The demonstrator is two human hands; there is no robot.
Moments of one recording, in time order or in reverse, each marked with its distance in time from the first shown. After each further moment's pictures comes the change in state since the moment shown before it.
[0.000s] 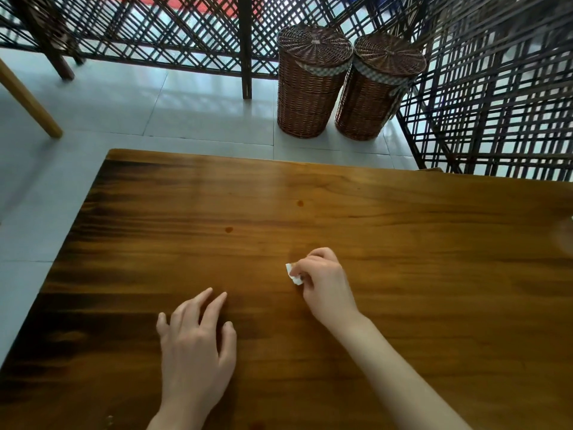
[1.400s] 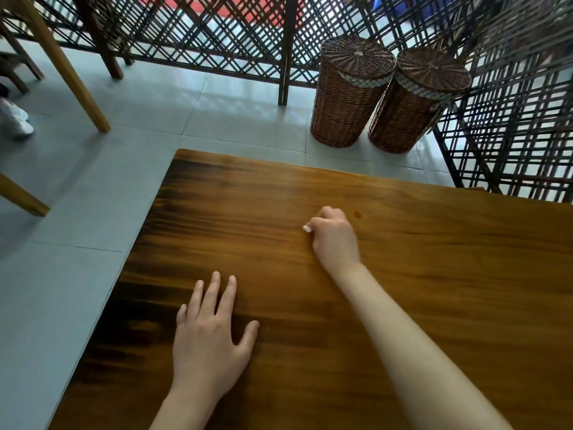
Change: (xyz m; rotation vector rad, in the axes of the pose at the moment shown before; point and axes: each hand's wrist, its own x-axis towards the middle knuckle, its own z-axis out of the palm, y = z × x) left_hand 0.029 -0.077 -0.013 0.149 -0.062 0.004; right_hand 0.100 -0.043 0.052 -0.230 -0.001 -0.077
